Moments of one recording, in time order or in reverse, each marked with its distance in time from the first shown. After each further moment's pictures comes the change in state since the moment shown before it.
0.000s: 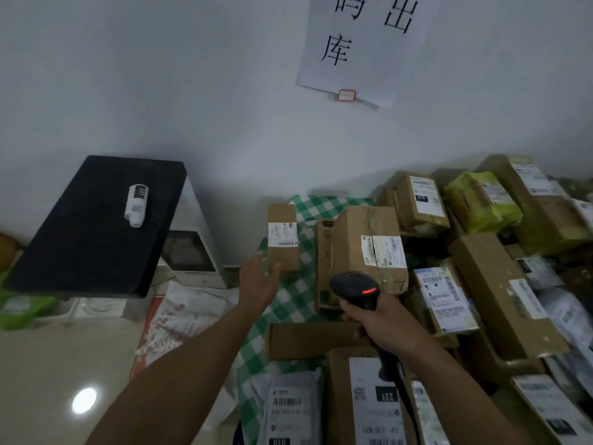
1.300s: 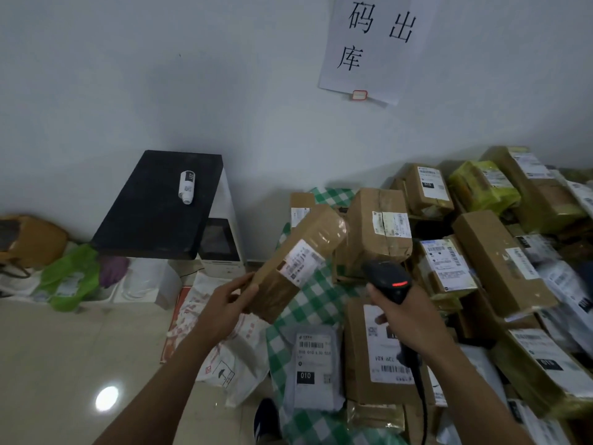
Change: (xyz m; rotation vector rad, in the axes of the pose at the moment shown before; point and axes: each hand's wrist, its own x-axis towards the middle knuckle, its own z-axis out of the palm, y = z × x) left_hand -0.159 -0.044 -0.147 -0.180 -0.212 0.114; right_hand -0.079 0.049 0.023 0.003 0.251 -0.162
